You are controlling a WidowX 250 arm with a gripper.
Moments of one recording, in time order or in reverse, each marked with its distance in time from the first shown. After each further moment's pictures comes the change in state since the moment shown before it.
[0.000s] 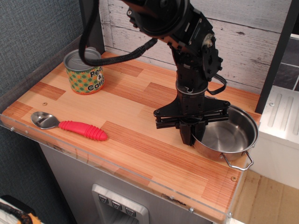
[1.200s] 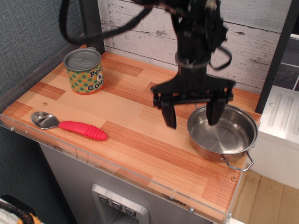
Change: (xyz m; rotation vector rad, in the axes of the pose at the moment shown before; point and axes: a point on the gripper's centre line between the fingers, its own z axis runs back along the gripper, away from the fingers) arm -0.001 -0.001 0.054 0.002 -0.009 -0.064
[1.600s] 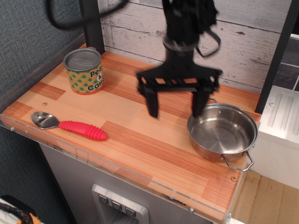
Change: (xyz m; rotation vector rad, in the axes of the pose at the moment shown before) arm -0.001 0.030 0.026 0.107 0.032 -0.026
